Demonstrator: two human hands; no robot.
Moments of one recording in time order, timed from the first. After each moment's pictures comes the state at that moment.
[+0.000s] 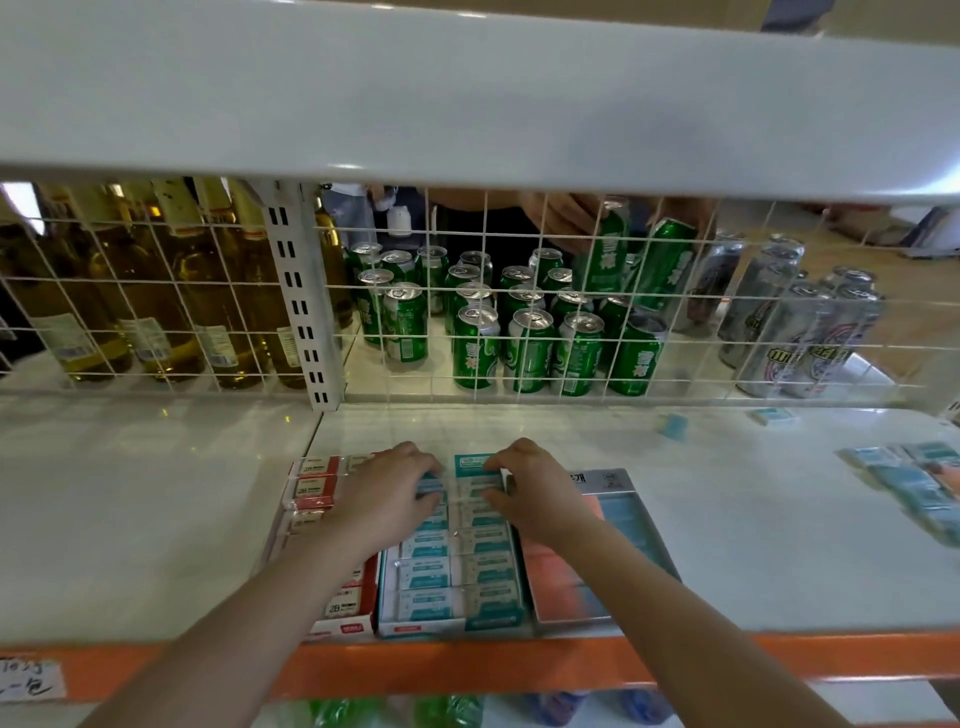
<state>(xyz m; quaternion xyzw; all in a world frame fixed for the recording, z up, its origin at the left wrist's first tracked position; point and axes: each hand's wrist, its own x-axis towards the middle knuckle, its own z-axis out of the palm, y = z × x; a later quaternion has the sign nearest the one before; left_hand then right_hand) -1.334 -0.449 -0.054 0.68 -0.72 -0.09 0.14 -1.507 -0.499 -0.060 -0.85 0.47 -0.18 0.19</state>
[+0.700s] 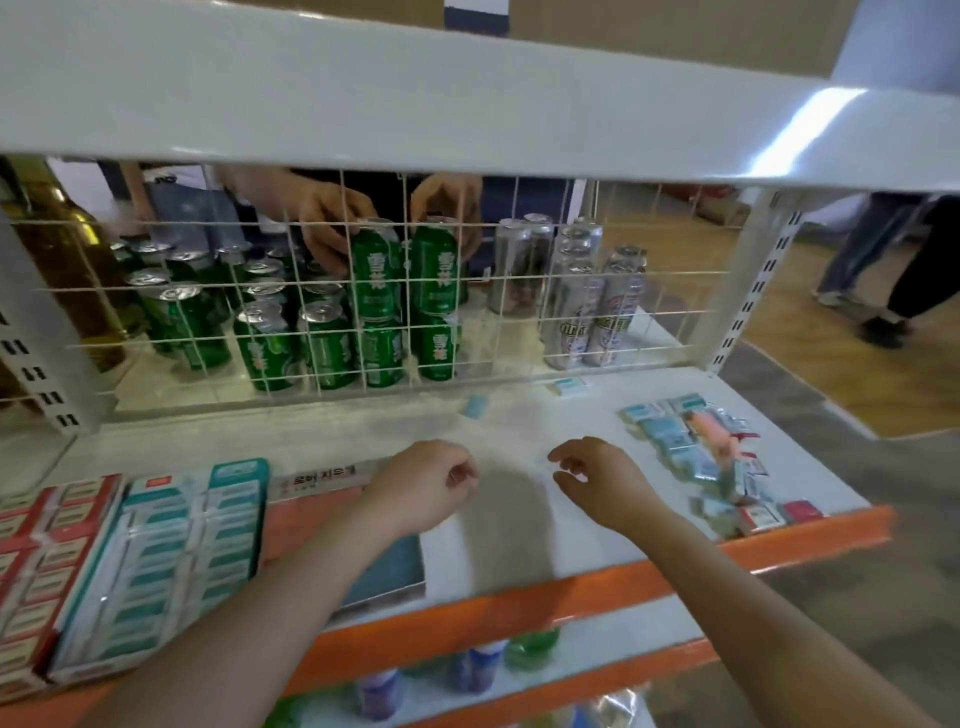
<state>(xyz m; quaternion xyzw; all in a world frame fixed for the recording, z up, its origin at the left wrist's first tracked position) -1.573 -0.501 -0.040 0.56 -0.79 -0.19 0.17 -1.789 -0.510 -0.043 -0.75 0.62 -0.16 0.17</state>
